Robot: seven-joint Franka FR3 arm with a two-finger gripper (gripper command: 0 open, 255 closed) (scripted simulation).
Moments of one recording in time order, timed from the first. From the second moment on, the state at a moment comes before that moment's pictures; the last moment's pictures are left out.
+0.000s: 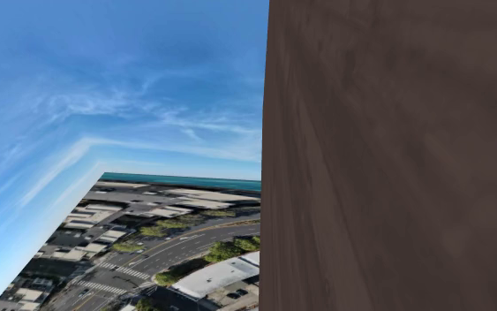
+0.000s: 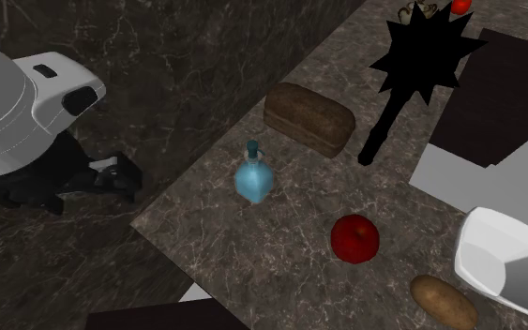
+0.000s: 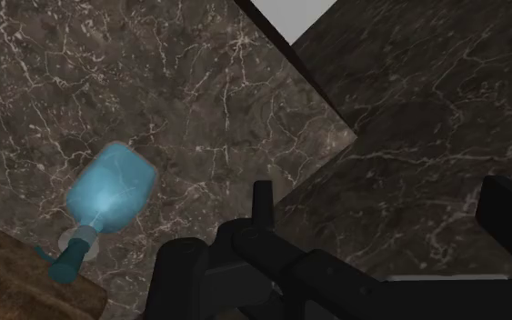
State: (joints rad) arm 0.00 -0.80 0.01 -2.37 0.07 1.66 -0.08
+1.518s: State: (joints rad) arm -0.08 -0.20 -0.24 -2.17 -0.05 2.08 -0.42
